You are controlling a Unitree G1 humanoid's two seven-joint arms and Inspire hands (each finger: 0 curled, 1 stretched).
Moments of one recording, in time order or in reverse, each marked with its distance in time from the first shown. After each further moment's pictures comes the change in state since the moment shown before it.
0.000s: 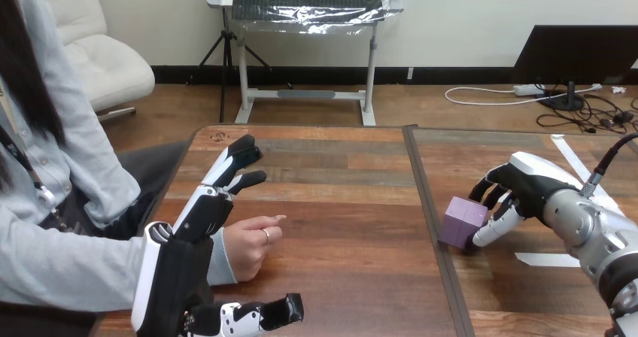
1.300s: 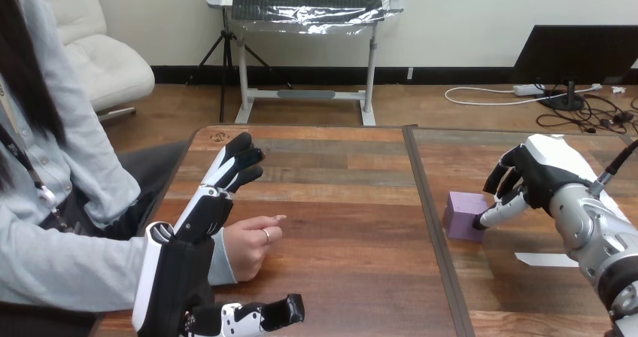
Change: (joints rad) left arm 0.001 0.000 -0.004 -0.002 0.000 0.001 -0.001; right arm 0.008 0.004 -0.007 0.000 0.018 0.013 -0.182
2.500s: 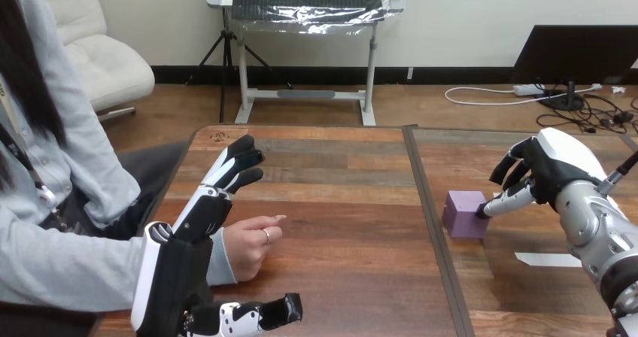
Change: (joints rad) left arm 0.000 0.003 0.007 0.000 0.003 0.005 -0.001; right arm 0.000 -0.003 -0.040 0.000 0.039 0.002 -0.033
